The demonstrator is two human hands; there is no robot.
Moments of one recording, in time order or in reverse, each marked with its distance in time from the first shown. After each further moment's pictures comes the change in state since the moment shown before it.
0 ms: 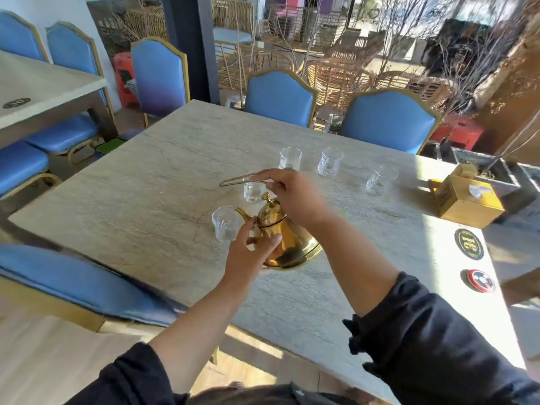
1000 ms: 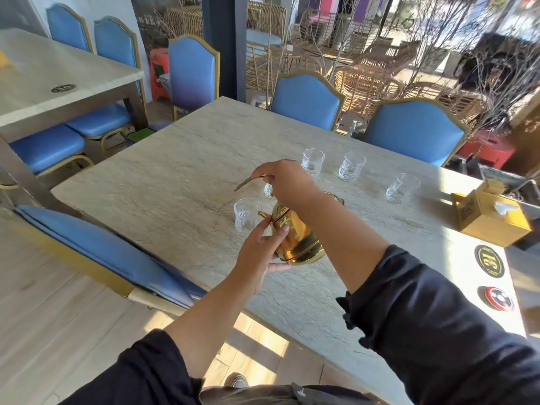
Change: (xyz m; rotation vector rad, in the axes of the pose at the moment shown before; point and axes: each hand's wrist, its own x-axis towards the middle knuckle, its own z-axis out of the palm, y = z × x) left_hand -0.014 0.001 -0.014 -0.270 -0.068 -0.163; right_hand 0.027 -0.042 0.025 -0.299 -0.192 -0.063
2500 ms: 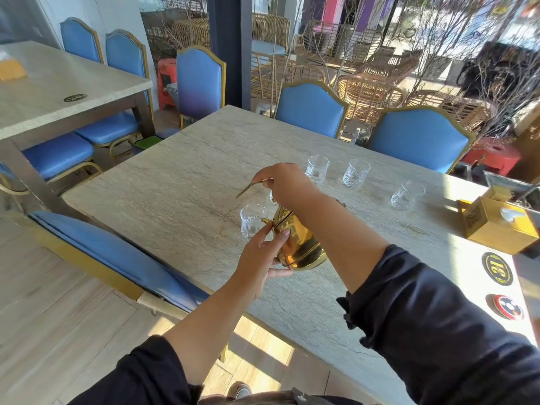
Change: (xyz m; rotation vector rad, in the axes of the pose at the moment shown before) left_hand -0.009 0.011 -0.008 0.027 -0.010 -0.004; right_hand 0.009 -0.011 0.000 -0.048 -0.024 -0.030
